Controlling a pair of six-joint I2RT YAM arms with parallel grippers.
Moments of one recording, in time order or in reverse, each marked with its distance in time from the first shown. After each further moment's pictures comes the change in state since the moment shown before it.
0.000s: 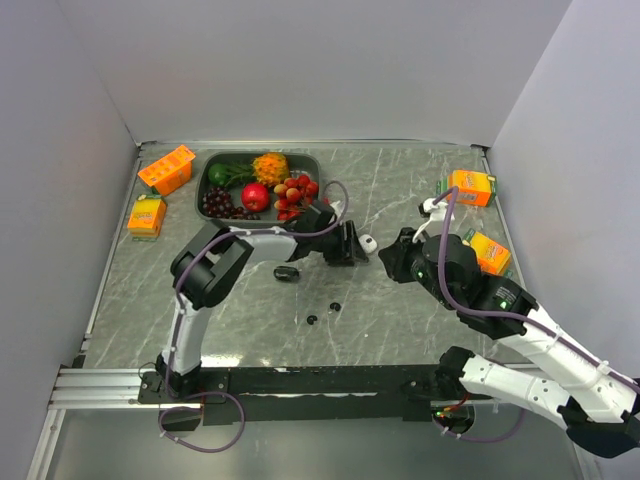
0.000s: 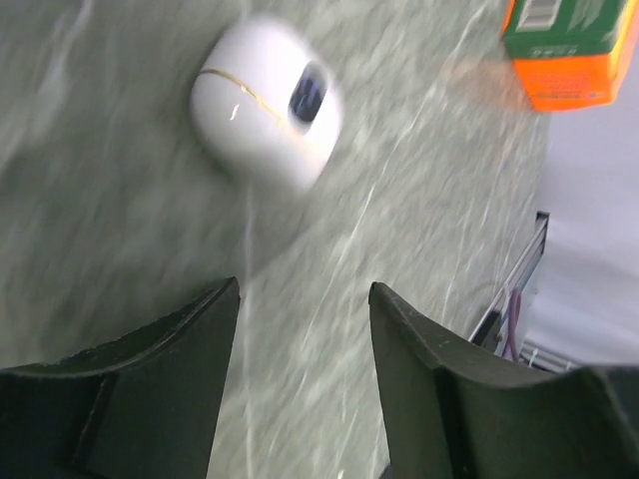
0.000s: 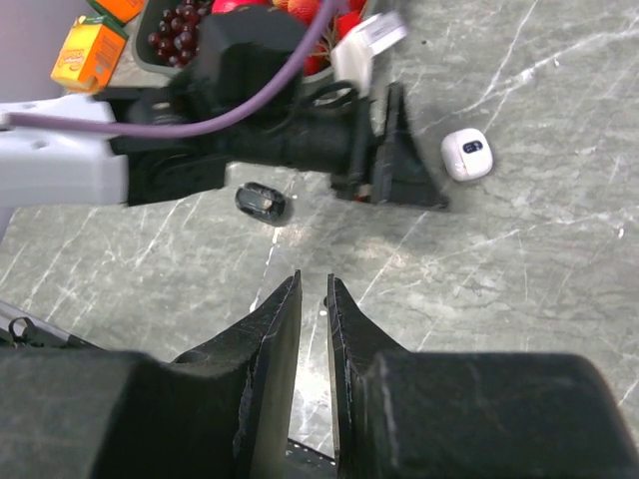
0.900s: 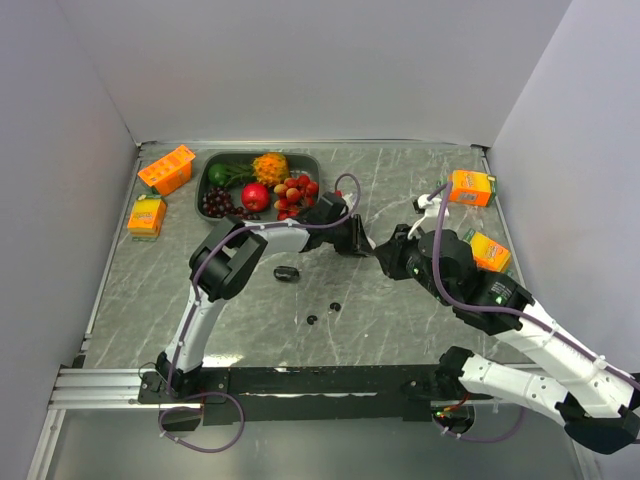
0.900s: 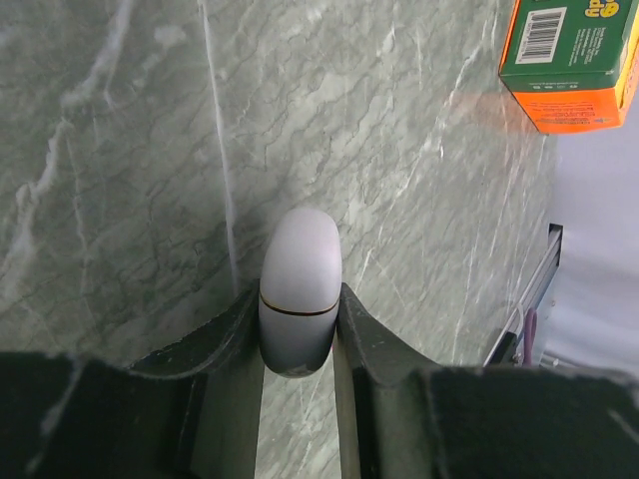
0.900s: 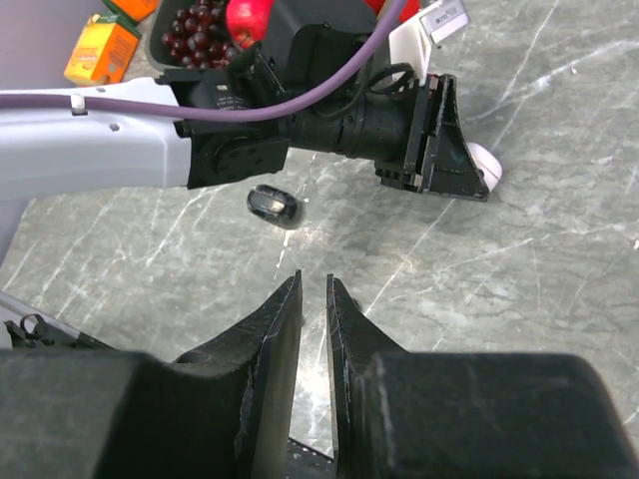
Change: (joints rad) left arm -0.003 0.116 0.171 -0.048 0.001 0.063; right arm 0.001 0.035 0.025 0.014 -0.020 -0.005
